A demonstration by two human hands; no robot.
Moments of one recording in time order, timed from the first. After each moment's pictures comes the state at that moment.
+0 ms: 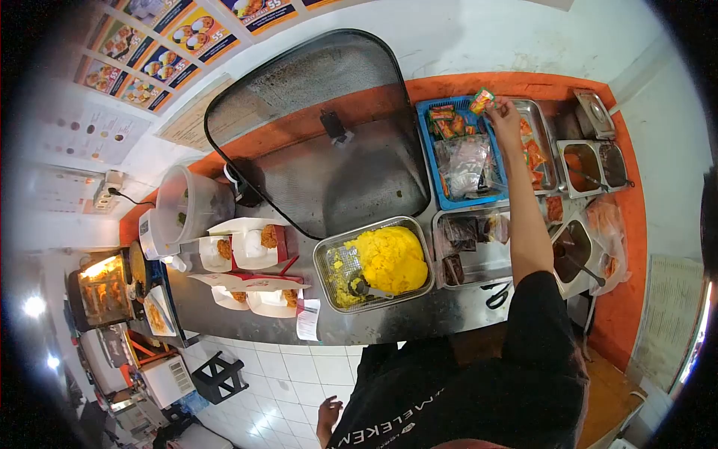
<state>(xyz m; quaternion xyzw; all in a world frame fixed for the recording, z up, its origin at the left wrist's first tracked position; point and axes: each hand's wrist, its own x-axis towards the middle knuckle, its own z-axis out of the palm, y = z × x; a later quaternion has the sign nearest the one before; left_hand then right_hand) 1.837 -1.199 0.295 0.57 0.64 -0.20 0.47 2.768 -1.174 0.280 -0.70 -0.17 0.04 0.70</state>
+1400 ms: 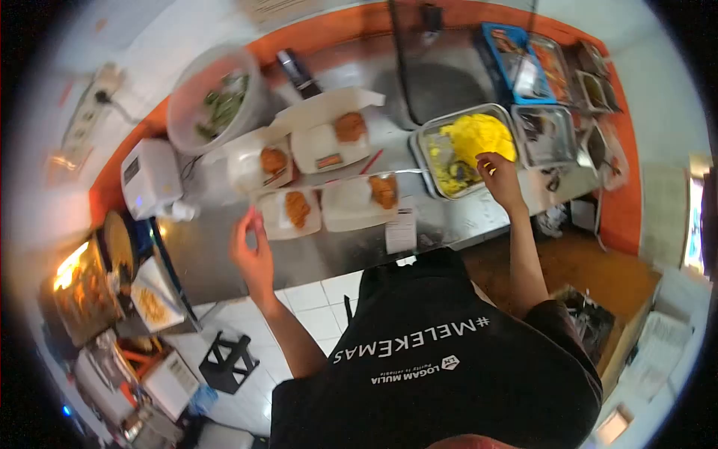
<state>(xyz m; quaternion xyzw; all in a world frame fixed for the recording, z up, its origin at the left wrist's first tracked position) 1.942 -0.750 0.420 0.84 0.35 0.26 0.32 2.272 -1.128 0.357 -0.89 -0.27 0.14 0.33</state>
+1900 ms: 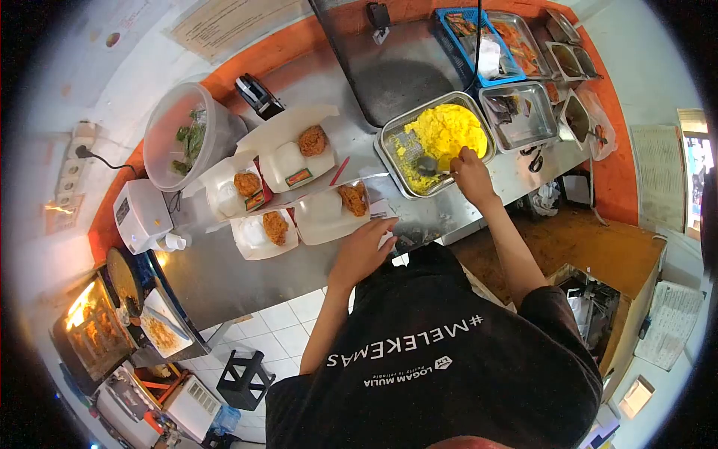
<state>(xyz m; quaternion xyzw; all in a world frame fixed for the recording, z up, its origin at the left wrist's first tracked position) 2.053 -0.918 0.378 0.86 0.03 -0.10 0.50 2.269 -1.156 0.320 -0.93 -0.36 0.04 0.10</state>
